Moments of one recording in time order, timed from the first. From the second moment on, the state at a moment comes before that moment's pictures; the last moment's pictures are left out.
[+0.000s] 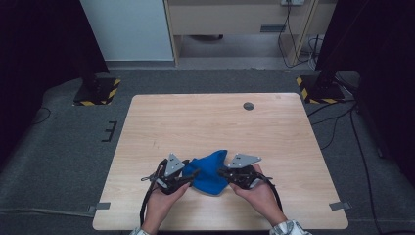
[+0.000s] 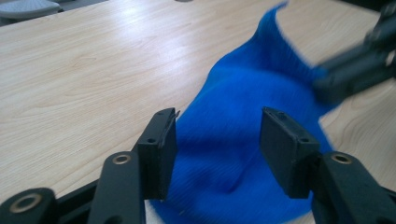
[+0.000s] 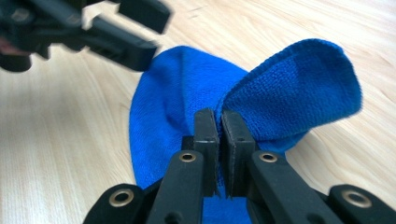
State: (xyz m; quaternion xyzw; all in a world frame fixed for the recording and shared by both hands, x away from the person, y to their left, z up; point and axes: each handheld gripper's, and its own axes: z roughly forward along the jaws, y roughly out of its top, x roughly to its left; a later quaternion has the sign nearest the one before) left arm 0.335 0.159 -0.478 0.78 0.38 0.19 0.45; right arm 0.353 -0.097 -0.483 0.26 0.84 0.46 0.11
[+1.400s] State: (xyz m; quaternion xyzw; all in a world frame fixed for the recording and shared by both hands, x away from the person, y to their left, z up) left arm 0.357 0.157 -0.460 0.80 0.38 0.16 0.42; right arm 0.342 -0.104 -0.505 0.28 0.85 0.44 0.10
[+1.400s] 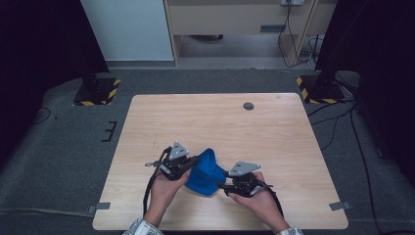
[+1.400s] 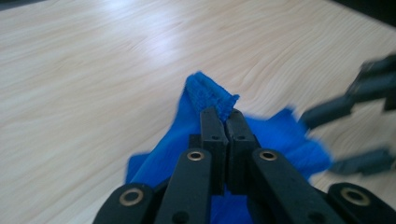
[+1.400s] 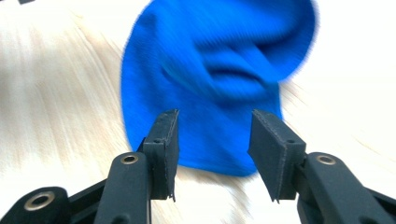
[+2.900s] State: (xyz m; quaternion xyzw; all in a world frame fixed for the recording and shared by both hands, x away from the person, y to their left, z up) left arm 0.346 0.181 -0.497 0.81 0.40 0.16 0.41; right arm 0.352 -0.149 -0.507 0.36 0.83 0.41 0.12
